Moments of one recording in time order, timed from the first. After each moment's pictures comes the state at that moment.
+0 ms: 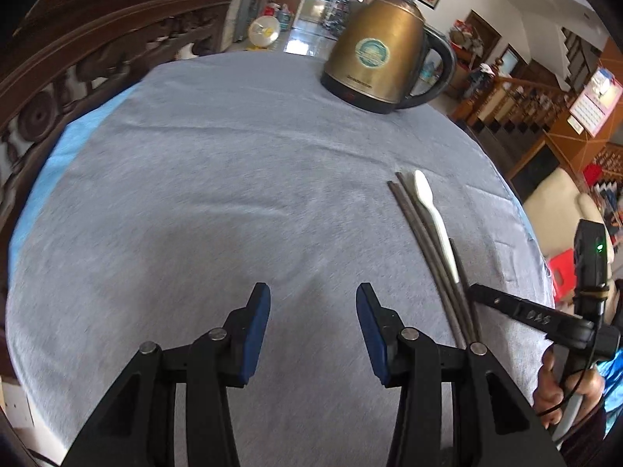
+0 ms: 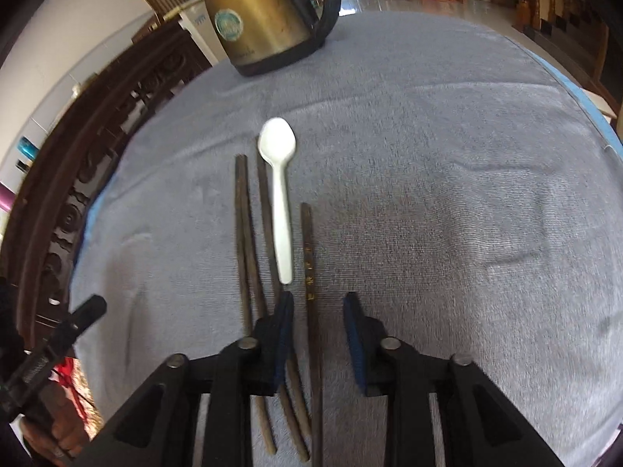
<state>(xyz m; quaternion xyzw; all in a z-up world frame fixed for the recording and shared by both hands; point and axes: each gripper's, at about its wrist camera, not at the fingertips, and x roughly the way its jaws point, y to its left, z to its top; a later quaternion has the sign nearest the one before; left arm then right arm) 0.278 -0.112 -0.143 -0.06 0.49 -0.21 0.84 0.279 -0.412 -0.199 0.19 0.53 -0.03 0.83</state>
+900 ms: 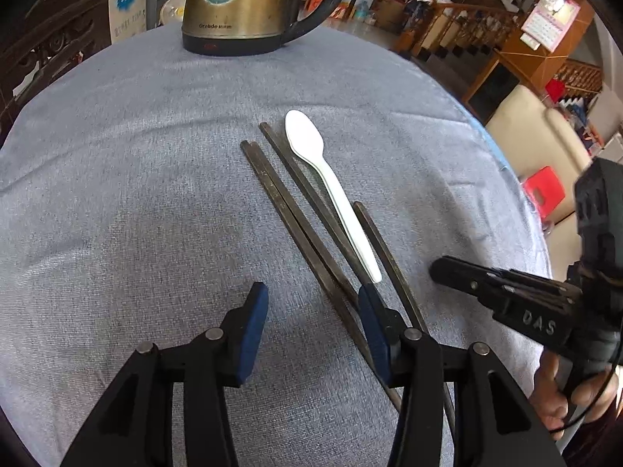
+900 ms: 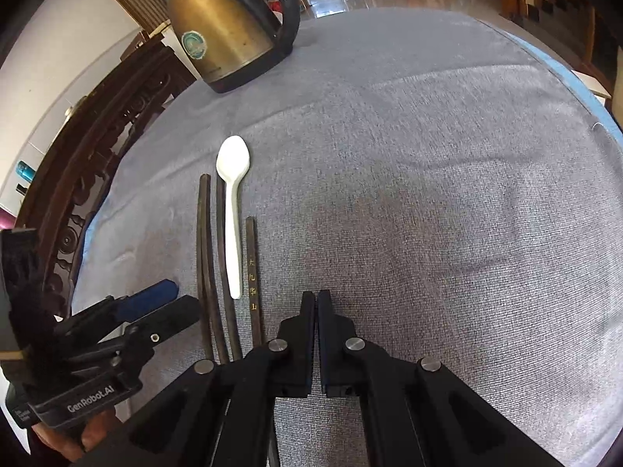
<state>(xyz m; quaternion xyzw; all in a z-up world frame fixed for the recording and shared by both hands) 0.288 -0.244 -0.162 0.04 0.53 -0.31 0.79 0.266 -0.452 -0.207 0.23 0.51 -0.03 0.83</state>
